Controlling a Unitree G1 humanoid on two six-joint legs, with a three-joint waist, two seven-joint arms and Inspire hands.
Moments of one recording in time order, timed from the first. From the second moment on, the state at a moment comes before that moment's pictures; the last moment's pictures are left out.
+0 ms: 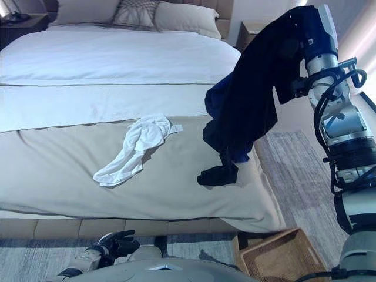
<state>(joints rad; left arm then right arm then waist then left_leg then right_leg) 0.01 0.34 -0.18 1.11 -0.09 0.04 -0.14 -0.85 -0.91 0.28 0.30 0.22 0.13 -0.17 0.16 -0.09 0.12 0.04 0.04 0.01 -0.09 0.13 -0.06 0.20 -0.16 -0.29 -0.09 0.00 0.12</state>
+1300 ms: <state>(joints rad) 0.05 0.36 -0.18 1.11 -0.08 0.04 -0.16 -0.85 -0.80 0.42 0.32 0.00 0.18 0.32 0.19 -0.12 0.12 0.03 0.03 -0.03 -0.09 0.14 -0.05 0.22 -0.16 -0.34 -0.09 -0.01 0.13</state>
